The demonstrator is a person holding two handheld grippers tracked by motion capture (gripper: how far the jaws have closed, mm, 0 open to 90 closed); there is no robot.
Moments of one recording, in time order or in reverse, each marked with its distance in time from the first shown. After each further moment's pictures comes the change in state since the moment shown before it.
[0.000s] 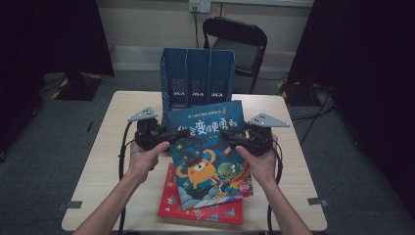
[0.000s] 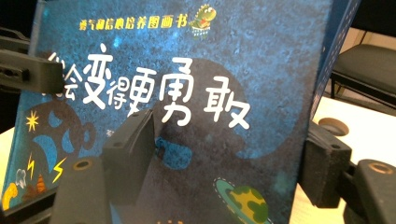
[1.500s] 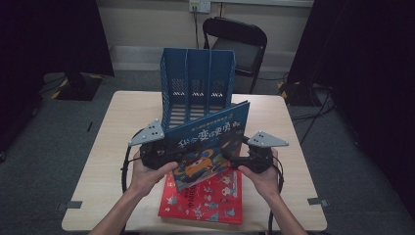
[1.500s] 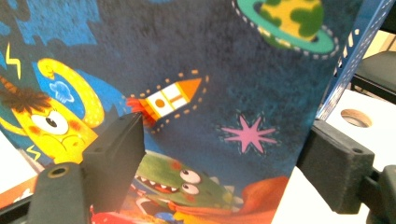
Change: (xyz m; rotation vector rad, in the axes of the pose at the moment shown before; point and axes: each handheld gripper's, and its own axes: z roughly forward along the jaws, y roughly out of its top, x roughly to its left) left arm -0.066 -0.011 -0.013 -0.074 -0.140 0.210; right arm 0.006 -0.045 -0.010 0.009 0.079 -0.086
